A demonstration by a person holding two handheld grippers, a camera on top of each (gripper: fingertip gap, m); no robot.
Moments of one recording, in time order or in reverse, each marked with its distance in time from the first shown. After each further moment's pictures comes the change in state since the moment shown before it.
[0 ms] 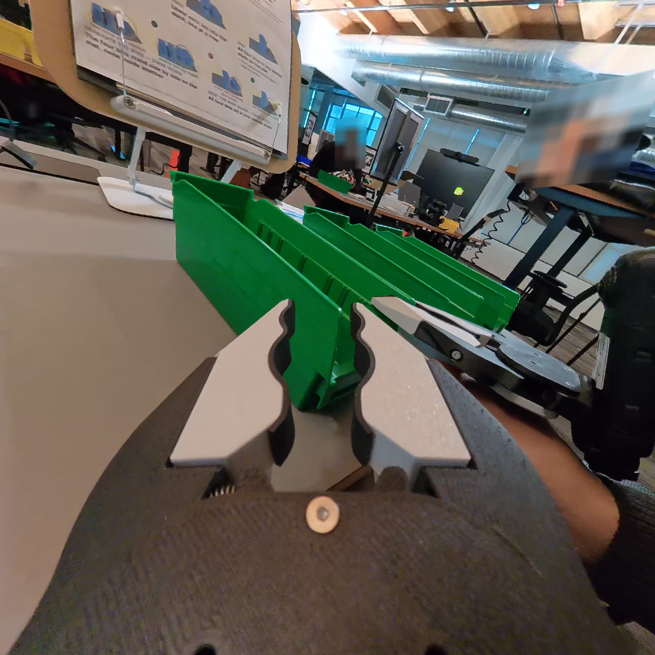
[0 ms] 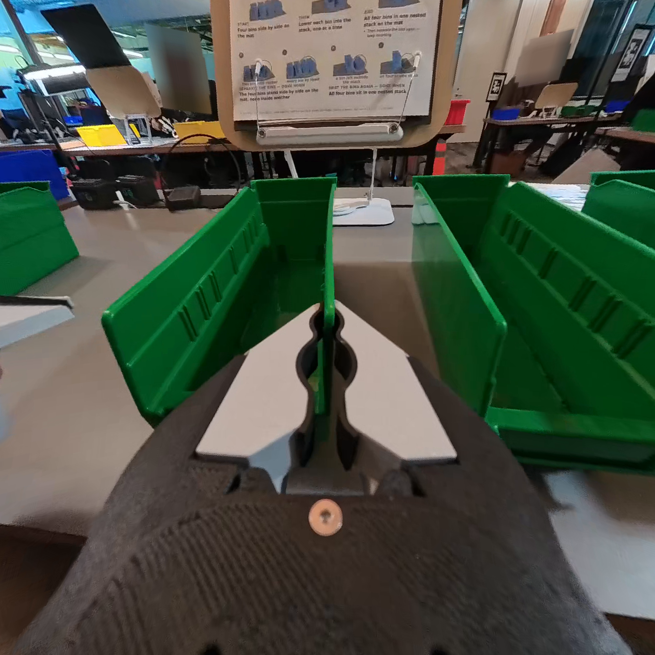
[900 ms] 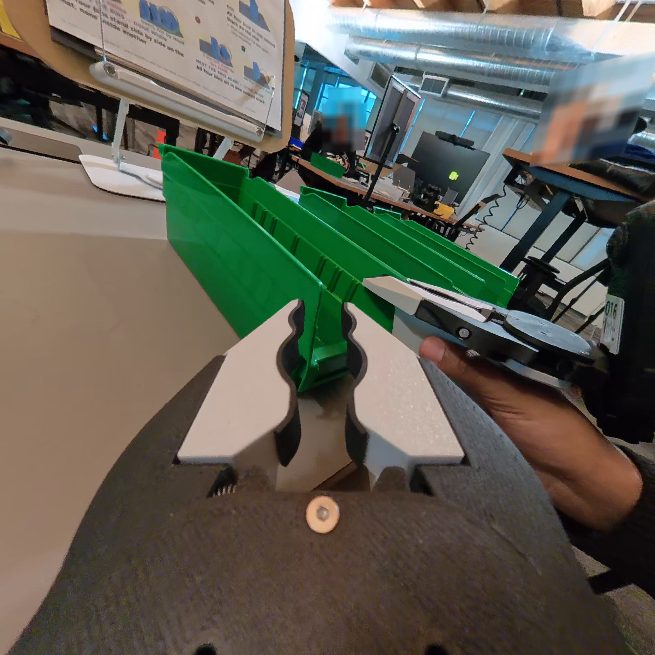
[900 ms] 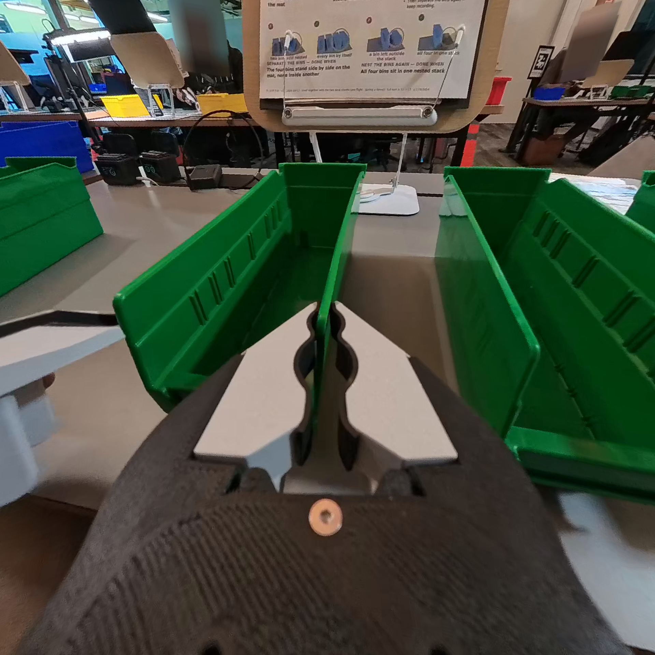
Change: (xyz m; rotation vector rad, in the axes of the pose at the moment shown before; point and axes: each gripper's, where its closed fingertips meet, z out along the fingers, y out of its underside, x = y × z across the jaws) left arm -0.003 0.014 0.002 -0.045 0.023 -0.004; right arm -0.012 0.001 0.003 -0.058 -0.072 -0.027
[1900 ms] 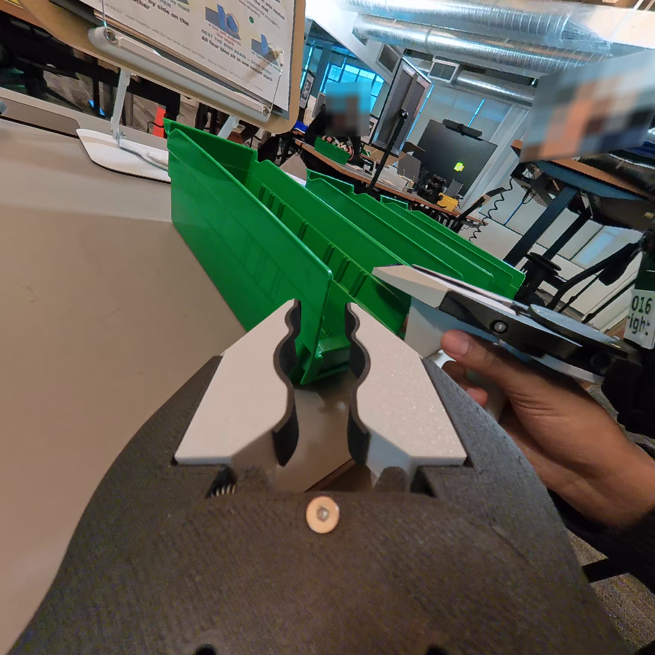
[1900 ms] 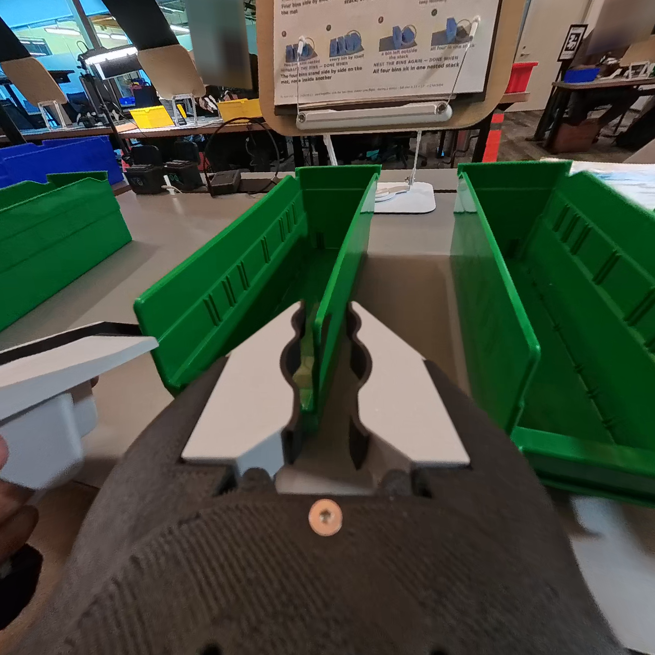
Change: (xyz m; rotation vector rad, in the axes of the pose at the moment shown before) left arm -0.008 0.008 0.003 -0.036 -0.011 -0.032; right arm -0.004 -0.004 -0.005 -0.004 -0.056 0.046
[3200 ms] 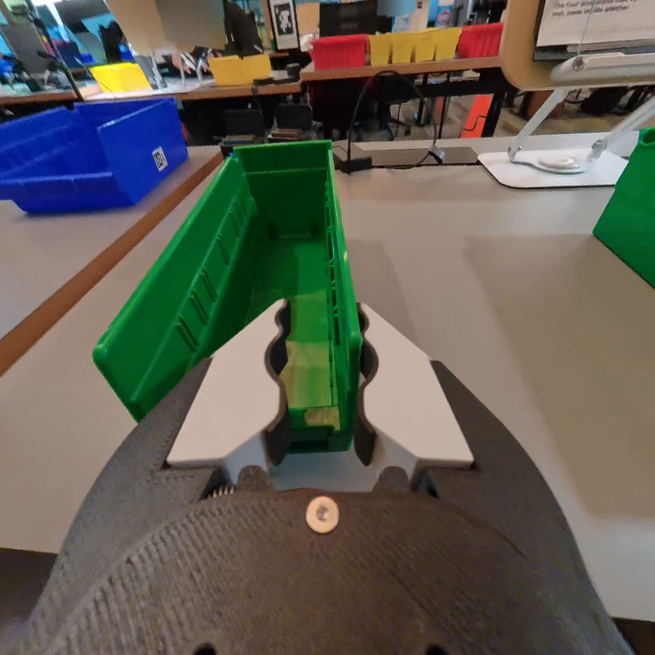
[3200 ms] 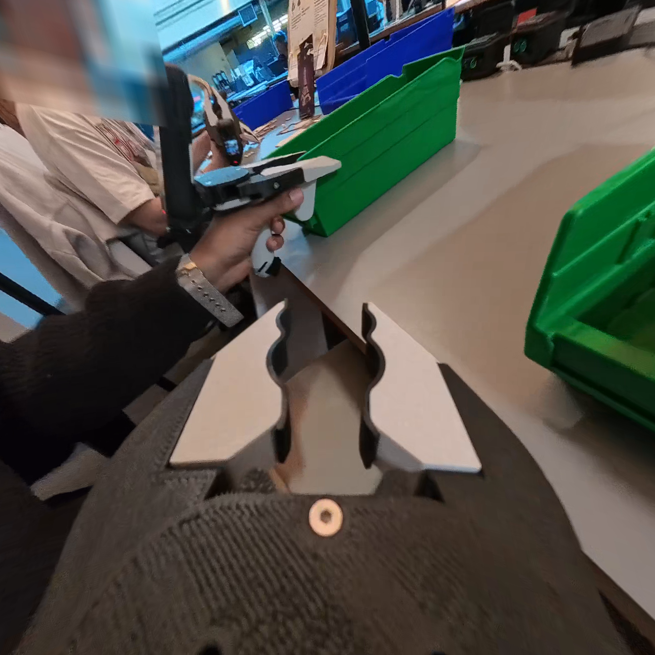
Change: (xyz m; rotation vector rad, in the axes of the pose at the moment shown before) left arm -0.240 -0.088 -0.148 -0.049 -0.823 0.323; right arm -0.187 0.034 -0.071 -0.256 -0.832 0.131
